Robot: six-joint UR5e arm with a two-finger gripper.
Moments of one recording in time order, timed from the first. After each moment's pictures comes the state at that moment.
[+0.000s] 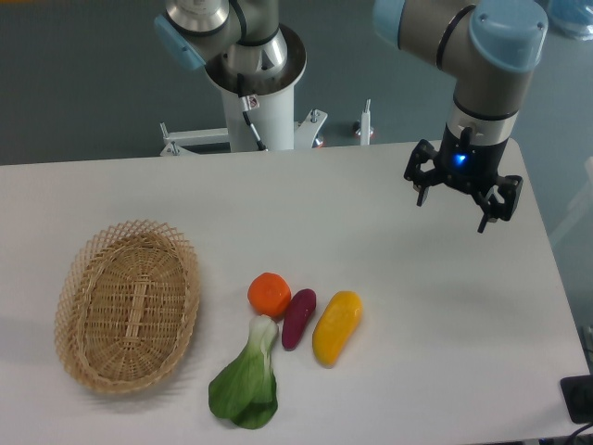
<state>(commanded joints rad) 2.73 -1.81 -1.51 -1.23 1.45 1.33</state>
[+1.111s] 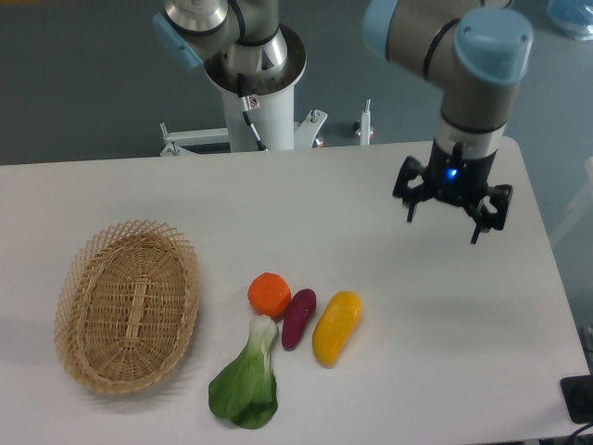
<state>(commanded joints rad) 2.61 -1.88 -1.54 -1.04 1.48 0.99</state>
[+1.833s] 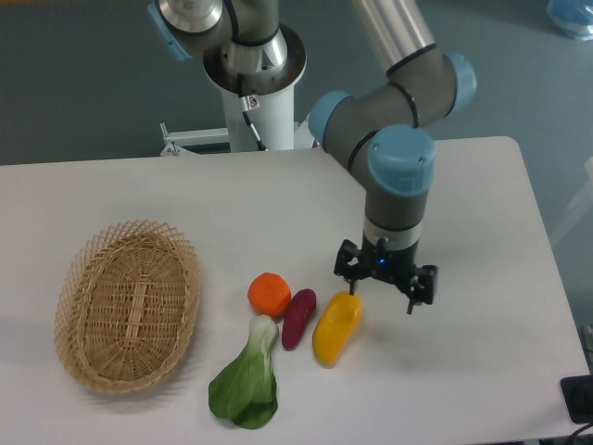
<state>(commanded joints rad) 2.51 -2.00 -1.70 -0.87 1.50 1.01</state>
